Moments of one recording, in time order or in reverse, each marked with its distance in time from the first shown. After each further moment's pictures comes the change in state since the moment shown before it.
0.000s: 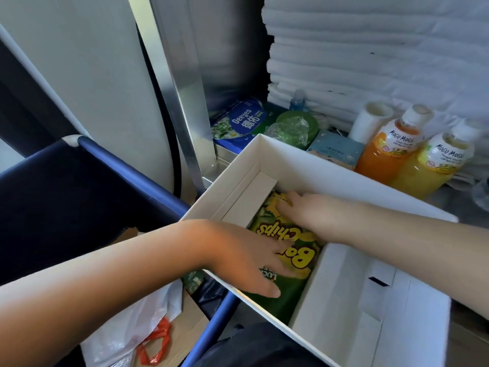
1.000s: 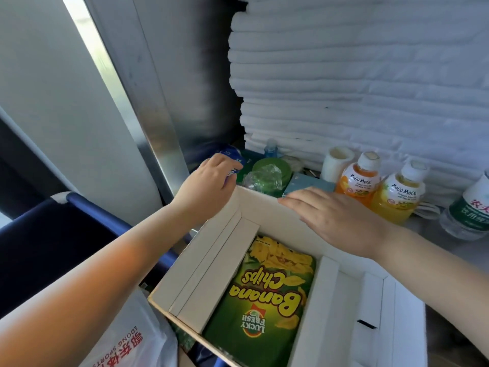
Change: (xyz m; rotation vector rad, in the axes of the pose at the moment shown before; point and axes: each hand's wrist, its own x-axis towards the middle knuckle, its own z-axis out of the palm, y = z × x) left_hand 0.020 -0.092 -0.085 -0.055 1.259 -0.316; right_hand -0.073 0.065 -0.025 0.088 0.801 -0.076
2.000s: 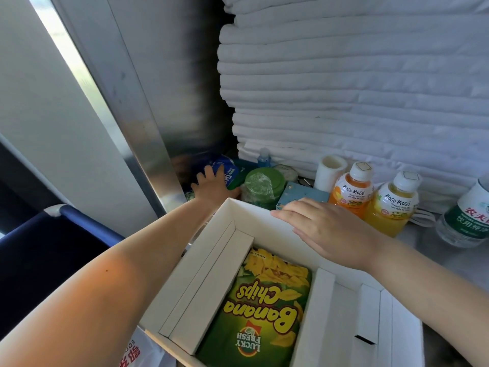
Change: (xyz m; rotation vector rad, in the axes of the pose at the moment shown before) left_hand 0.075 -0.055 0.098 0.294 -0.261 -0.502; right_hand 0.000 0.002 -0.001 0.088 0.021 0.018
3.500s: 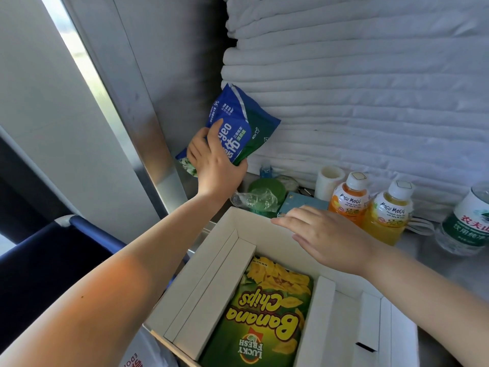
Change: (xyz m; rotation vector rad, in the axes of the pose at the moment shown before) left_hand -0.038 0.031 -0.082 -0.527 0.925 0.242; right_hand 0.000 0.000 0.001 0.042 0.033 0.030
